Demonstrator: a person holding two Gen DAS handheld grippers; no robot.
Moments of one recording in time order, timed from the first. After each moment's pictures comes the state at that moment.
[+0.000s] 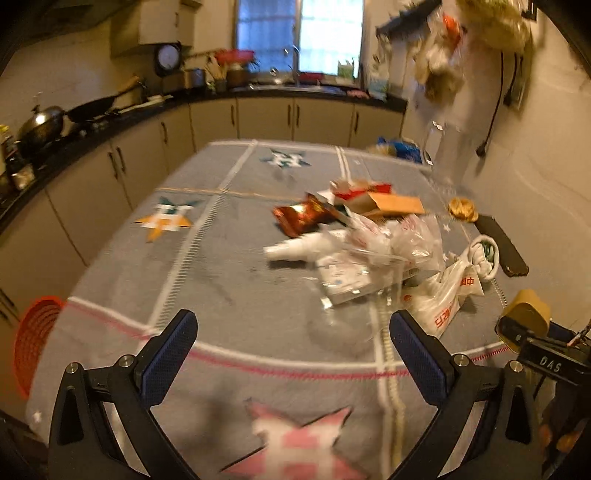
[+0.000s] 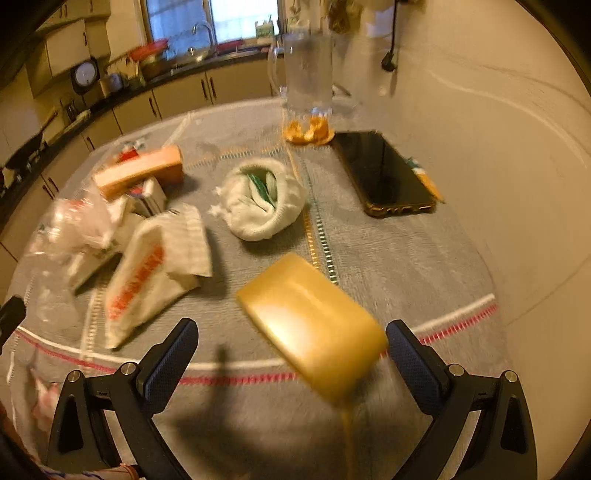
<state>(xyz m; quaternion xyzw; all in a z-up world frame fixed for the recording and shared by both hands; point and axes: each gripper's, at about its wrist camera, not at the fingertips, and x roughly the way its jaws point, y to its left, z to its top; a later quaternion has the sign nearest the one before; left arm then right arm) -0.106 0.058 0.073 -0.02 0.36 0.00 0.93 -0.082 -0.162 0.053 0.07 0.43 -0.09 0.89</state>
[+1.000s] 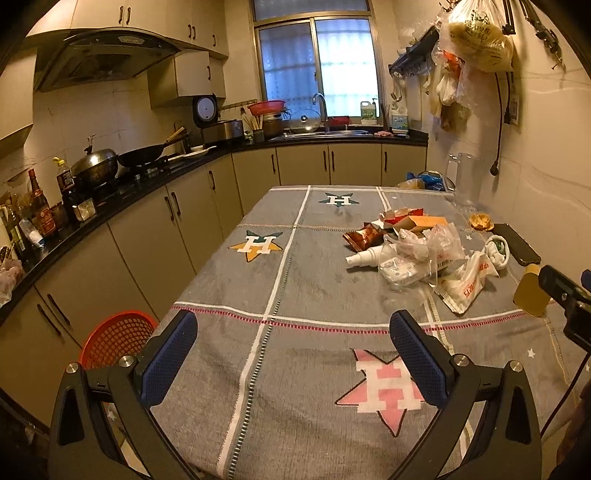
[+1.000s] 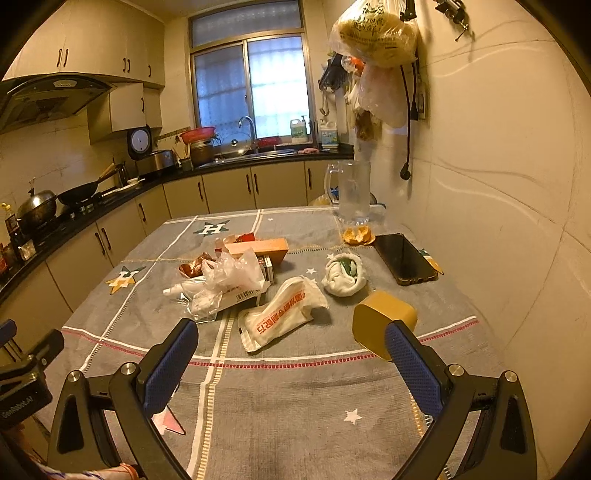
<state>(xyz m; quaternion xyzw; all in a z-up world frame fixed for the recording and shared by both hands) -0.202 0.103 0.106 0.04 0.28 0.05 0.96 -0.192 -0.066 0.126 0.05 0.26 -0.05 0.96</state>
